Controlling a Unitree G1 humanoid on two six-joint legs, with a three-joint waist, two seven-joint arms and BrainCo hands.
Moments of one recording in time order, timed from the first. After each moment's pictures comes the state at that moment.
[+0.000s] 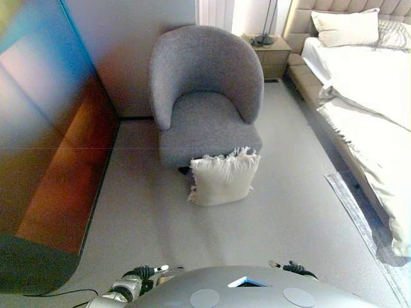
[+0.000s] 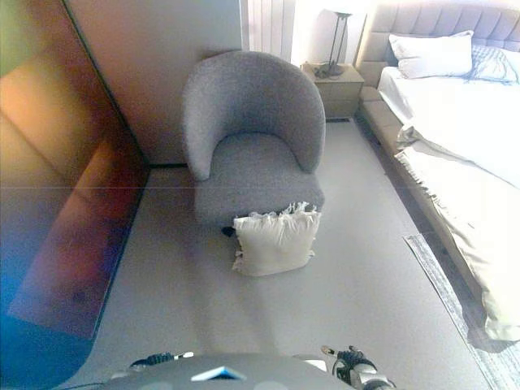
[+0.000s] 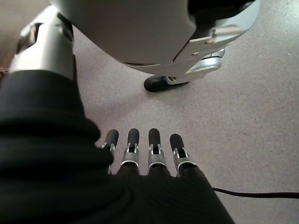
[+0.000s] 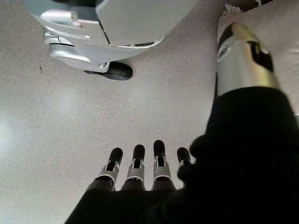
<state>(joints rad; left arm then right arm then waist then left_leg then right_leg) 0.06 0.24 -0.21 1.27 -0.17 0.14 0.03 0.06 -0.21 0.21 1.30 0.25 0.04 -0.12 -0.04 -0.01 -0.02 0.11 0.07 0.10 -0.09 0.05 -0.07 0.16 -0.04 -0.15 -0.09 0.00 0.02</state>
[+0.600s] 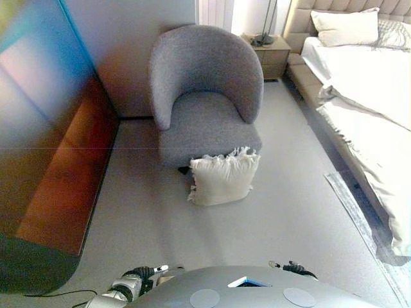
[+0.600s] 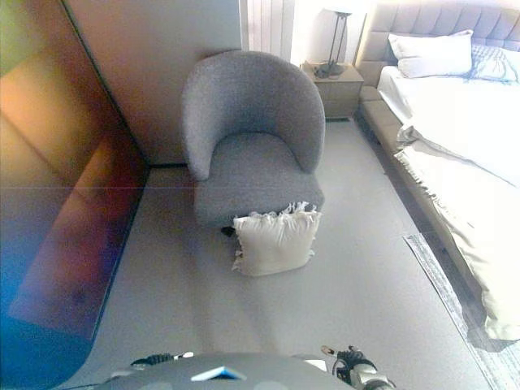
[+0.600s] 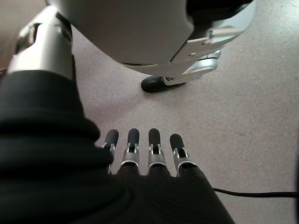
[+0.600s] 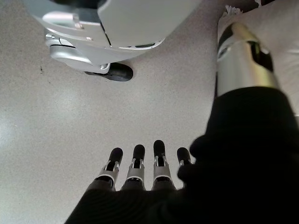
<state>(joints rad) 0.05 0.24 -0.21 1.27 -0.17 0.16 0.02 0.06 -0.21 0.21 1.30 0.25 0.04 -0.10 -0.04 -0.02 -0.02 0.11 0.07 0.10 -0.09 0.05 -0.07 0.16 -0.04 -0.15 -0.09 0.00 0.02</state>
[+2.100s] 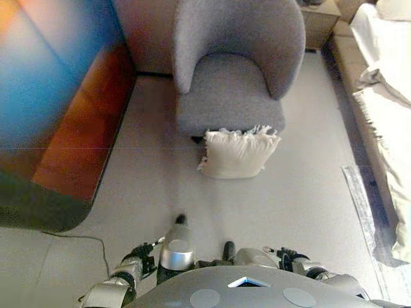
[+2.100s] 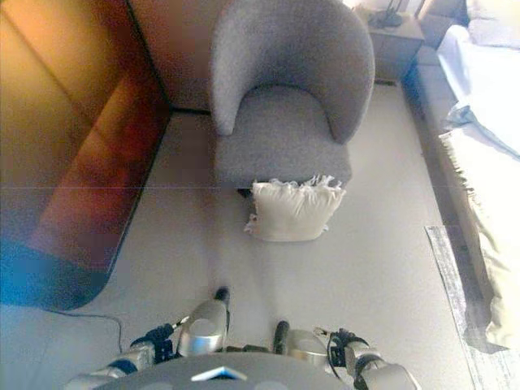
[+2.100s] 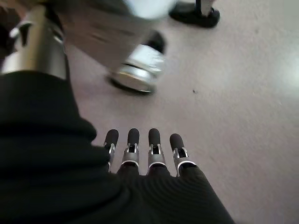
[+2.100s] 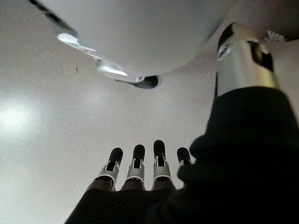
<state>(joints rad) -0.02 0.22 -0.08 1.33 -0.31 0.08 0.03 -0.06 -0.22 0.19 1.36 0.26 0.11 -0.06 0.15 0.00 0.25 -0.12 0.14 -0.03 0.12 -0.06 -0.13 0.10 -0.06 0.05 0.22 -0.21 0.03</state>
